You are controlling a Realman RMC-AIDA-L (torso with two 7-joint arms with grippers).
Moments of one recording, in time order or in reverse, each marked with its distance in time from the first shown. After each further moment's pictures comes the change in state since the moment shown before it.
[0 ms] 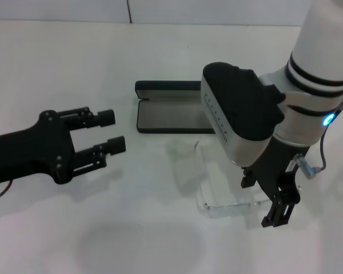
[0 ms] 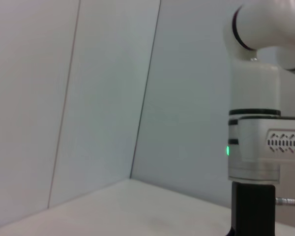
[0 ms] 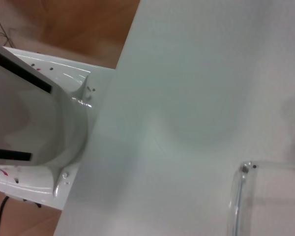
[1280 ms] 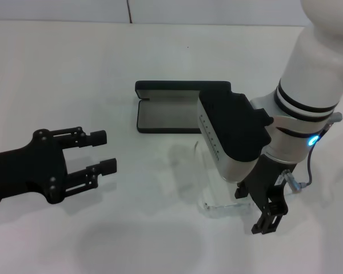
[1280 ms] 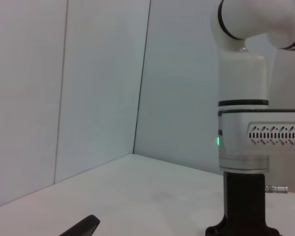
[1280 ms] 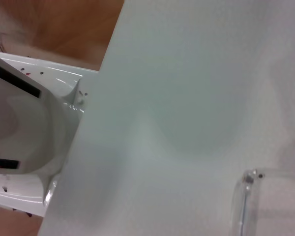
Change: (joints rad) left arm 0.029 0.011 -0.012 -0.011 0.059 0.003 0.087; right arm -0.019 0.000 -0.107 0.104 0.043 0.163 -0.008
